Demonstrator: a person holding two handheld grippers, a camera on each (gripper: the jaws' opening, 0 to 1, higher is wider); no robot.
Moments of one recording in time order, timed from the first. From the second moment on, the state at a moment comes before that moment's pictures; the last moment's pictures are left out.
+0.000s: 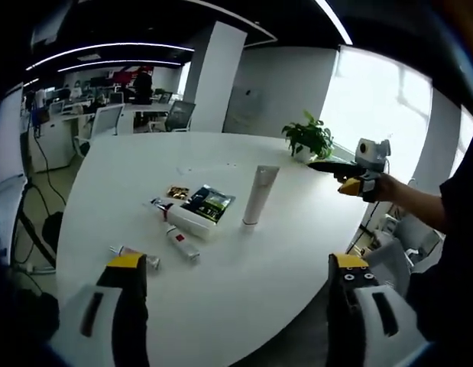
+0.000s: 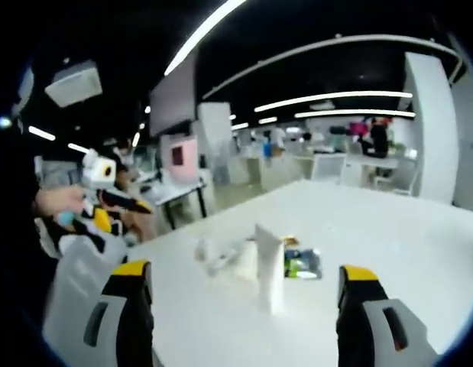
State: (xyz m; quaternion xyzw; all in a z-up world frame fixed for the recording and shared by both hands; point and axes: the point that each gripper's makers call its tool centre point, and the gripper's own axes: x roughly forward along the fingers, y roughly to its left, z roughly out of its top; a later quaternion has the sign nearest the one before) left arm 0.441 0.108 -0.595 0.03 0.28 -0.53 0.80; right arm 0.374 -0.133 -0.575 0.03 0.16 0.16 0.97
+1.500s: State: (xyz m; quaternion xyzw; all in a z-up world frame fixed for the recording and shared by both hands) left arm 0.443 0.125 -0.592 0.02 0.30 -0.49 0.81; right arm 0.292 -0.153 -0.578 0.09 0.19 0.07 0.97
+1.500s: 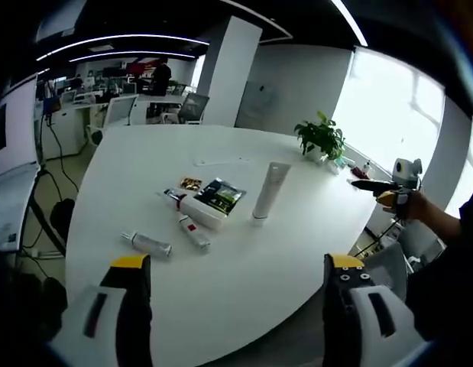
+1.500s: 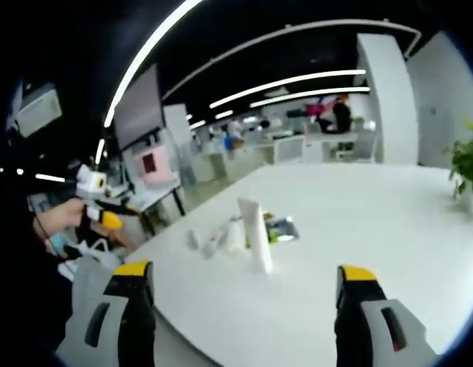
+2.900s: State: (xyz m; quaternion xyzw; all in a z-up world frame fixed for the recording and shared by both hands) left arm 0.503 0.034 -0.634 -0.03 0.42 -0.48 0.77; right arm 0.284 -0.183 -0.600 0.14 0.21 0.02 0.97
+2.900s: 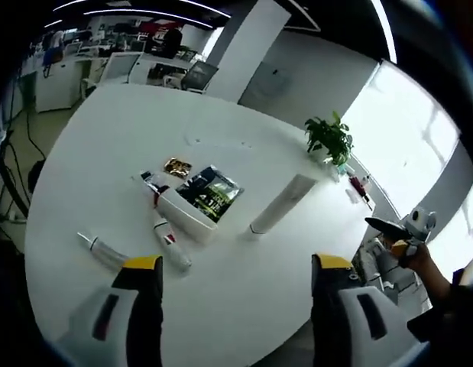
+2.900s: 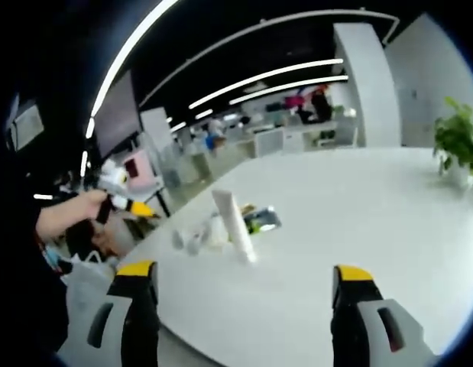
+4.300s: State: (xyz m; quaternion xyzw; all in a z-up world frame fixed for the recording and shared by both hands) left arm 0.570 -0.039 -0.710 -0.02 0.49 -0.41 0.77; right arm 0.294 -0.200 -0.631 0.17 0.23 0.00 0.96
